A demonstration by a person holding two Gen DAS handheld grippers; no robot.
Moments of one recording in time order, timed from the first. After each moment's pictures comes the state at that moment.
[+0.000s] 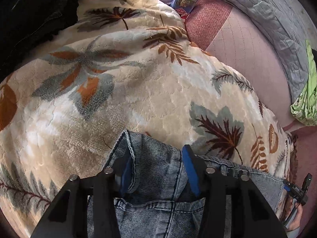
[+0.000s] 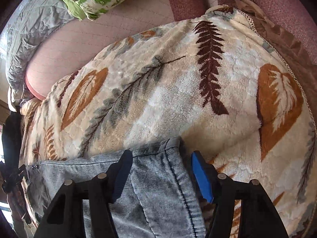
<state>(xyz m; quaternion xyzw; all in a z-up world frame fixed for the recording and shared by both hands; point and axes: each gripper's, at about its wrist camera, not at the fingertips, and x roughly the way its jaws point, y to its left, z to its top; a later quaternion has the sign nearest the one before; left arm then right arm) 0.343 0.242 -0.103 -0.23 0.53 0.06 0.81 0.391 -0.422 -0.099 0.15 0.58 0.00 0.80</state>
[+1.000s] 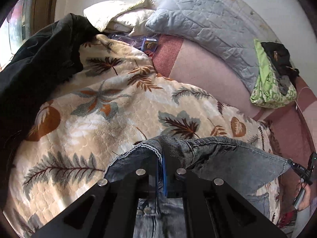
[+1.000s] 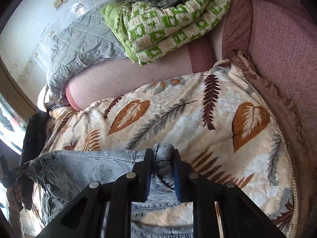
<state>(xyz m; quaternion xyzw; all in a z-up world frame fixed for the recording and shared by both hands) 0.208 0.235 0.022 -0.19 0.42 -0.02 0.89 0.265 -0.410 0.034 0.13 0.44 0.05 0.89</state>
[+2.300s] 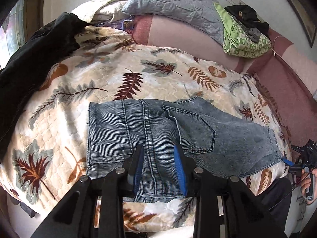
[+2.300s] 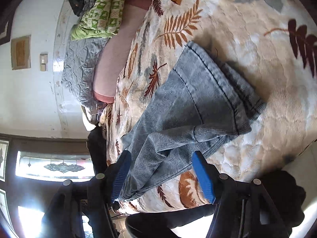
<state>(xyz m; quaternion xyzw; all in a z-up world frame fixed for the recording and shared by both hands) 0.036 0.167 -0.030 -0.09 0.45 -0.07 0.89 0.006 -0.407 -0.084 0.52 0.47 0.09 0.71</state>
